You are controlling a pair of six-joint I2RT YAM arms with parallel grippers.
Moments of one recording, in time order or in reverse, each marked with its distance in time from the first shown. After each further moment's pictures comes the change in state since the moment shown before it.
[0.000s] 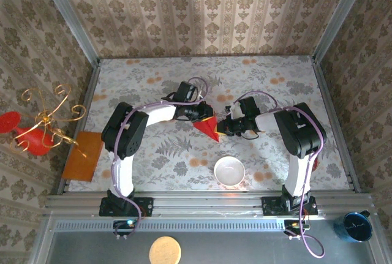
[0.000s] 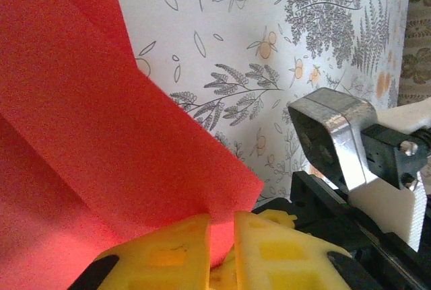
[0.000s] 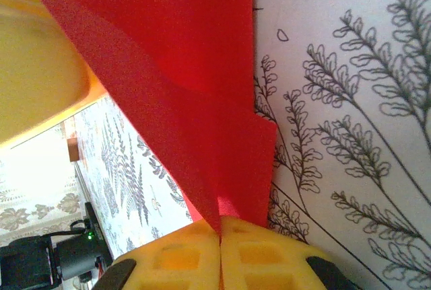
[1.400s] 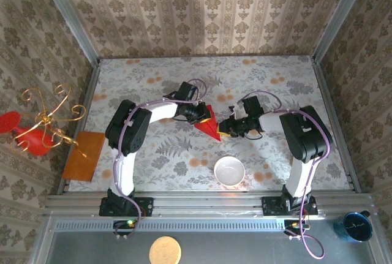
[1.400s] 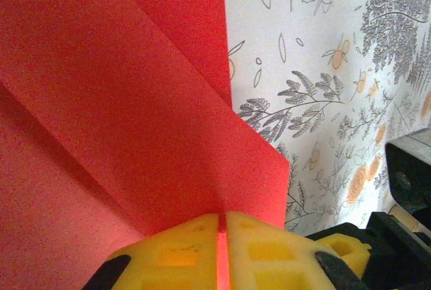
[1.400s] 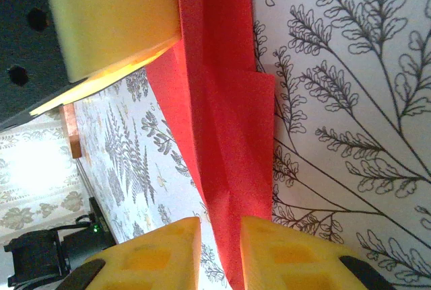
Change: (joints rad) left arm 0.013 0.059 0.058 -0.112 -0.041 -0.037; right arm -0.019 -0.074 -0.023 -0.089 -0.003 -0.012
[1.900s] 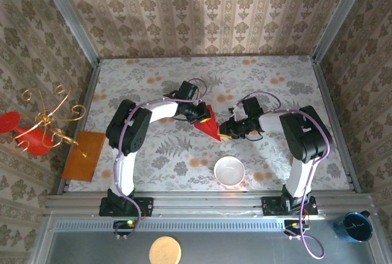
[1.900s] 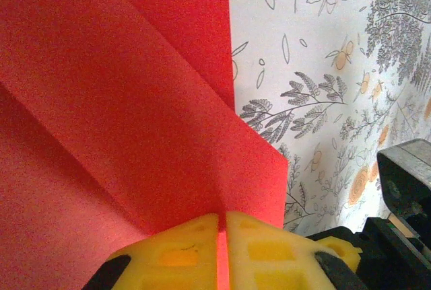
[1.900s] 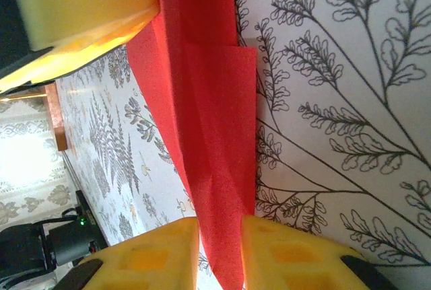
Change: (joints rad) left arm 0.000 0.009 0.022 -0.033 -0.004 0.000; right arm 0.005 -0.001 0.003 -0.060 0.018 -0.053
